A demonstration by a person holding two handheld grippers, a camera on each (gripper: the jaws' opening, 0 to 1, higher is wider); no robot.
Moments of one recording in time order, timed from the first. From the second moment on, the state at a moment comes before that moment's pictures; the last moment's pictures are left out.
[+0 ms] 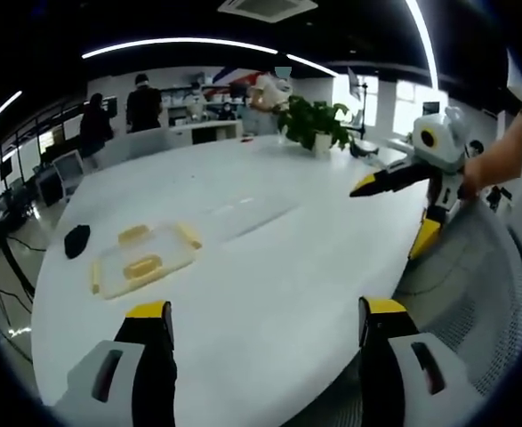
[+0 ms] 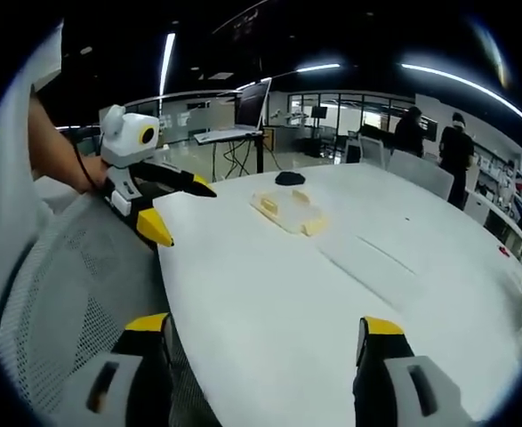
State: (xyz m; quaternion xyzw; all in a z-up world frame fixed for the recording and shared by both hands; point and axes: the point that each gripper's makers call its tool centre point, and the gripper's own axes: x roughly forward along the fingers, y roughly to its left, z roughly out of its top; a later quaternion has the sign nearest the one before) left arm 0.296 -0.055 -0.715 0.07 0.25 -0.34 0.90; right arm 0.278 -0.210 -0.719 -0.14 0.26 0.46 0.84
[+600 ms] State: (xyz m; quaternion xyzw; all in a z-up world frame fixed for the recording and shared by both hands) left arm 0.311 -0.038 -0.723 0.07 0.27 -0.34 0.90; right arm 0.305 -0.188 -0.722 -0.15 0.26 0.48 0.82
